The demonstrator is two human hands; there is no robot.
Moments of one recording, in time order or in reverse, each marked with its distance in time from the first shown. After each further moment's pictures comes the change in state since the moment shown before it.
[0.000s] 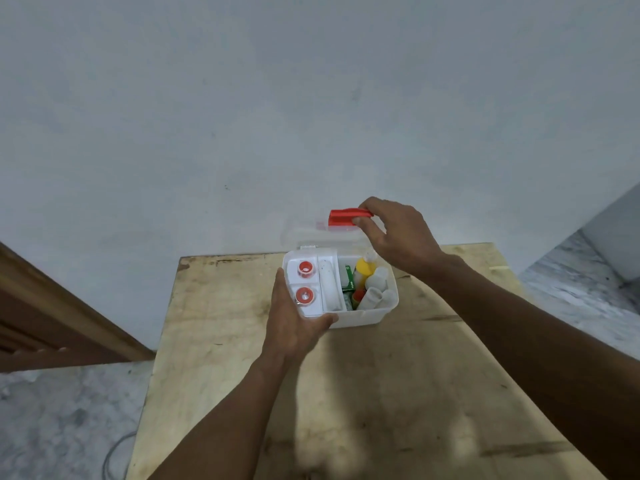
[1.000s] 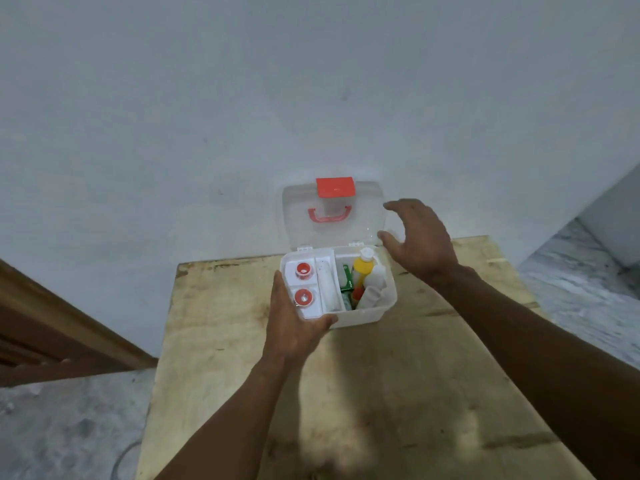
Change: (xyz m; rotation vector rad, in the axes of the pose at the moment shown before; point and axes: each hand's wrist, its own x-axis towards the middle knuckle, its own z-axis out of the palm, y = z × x) left_hand 0.002 0.004 -0.002 0.033 -0.001 0.039; right_hand -0.022 0.034 0.002 -0.067 0.066 0.220
